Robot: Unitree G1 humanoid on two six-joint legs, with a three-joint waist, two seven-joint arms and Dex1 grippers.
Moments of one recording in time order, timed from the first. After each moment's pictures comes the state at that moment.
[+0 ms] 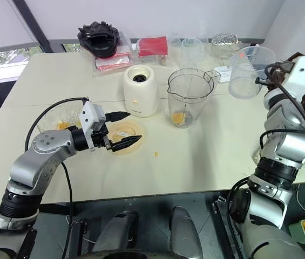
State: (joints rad) left arm -0.36 0.54 -0.06 -0.35 -0.42 0.52 -0.81; right arm -0.64 -0.38 -0.62 0.01 0.21 0.60 0.06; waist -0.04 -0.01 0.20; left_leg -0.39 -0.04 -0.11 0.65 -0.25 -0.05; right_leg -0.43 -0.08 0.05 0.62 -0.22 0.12
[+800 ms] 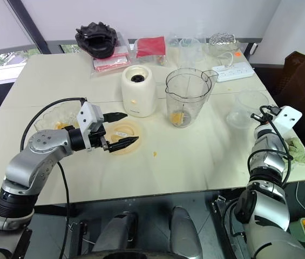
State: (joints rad) left arm -0.36 0.59 -0.06 -0.35 -0.42 0.52 -0.81; right arm -0.68 -0.46 -0.58 0.94 0.26 -0.07 0.09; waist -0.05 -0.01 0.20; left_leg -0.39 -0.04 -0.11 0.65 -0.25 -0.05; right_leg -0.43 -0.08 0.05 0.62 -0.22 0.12
